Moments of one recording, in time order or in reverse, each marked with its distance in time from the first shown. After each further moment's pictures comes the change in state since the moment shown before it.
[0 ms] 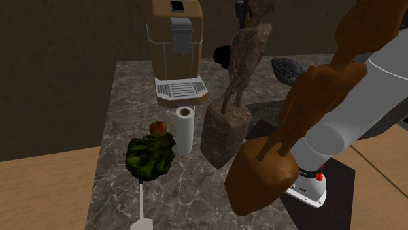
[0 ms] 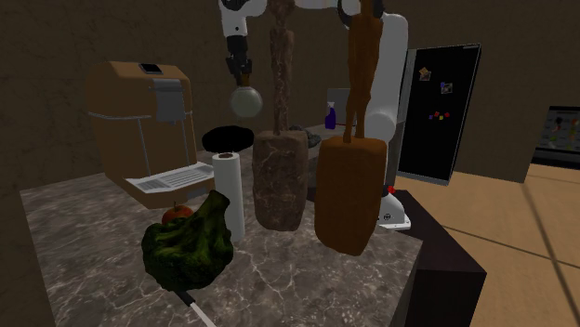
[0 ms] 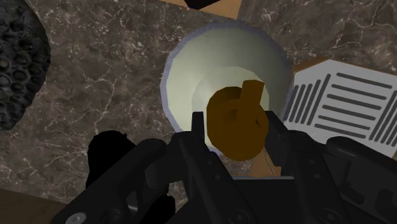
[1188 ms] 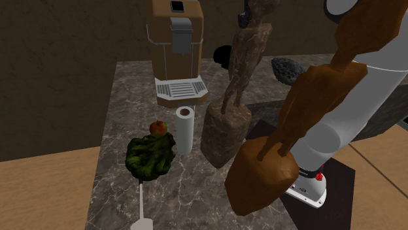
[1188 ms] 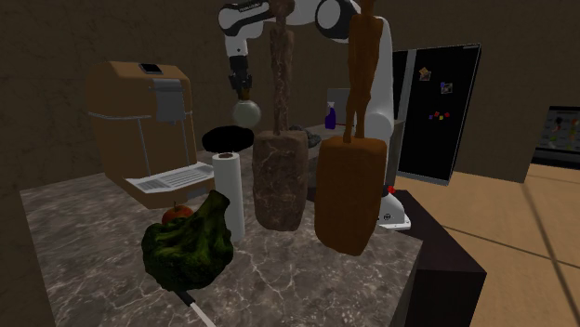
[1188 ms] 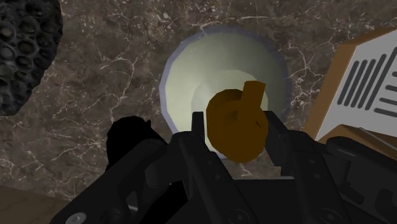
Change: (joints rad) arm -0.080 0.177 -0.071 0.067 0.033 0.113 -0.146
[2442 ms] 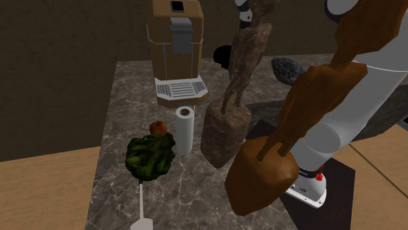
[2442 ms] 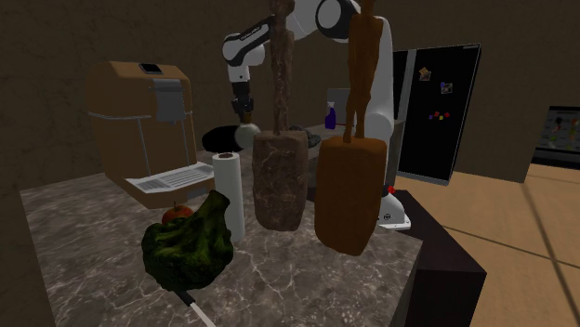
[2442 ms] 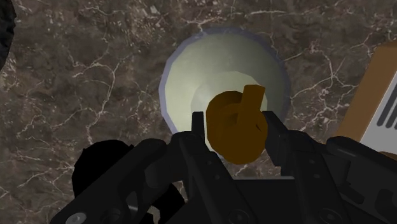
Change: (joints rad) arm 0.001 -0.004 0.001 -0.265 -0.003 0.261 0.010
